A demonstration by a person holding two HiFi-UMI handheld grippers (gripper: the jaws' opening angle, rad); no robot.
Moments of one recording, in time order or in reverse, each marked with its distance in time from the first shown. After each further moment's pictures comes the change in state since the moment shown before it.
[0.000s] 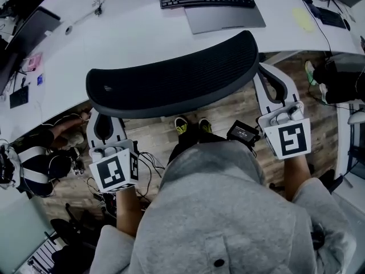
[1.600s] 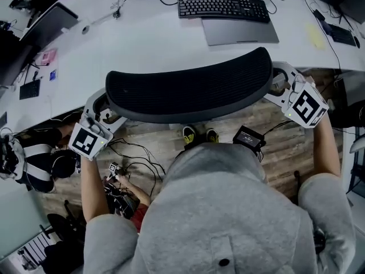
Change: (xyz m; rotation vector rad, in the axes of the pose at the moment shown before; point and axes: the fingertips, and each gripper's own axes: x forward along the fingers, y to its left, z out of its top) left arm 0.032 0.012 -0.057 0.305 0.021 -0.745; right arm 0.037 0.018 -0.080 -0.413 0.210 0.717
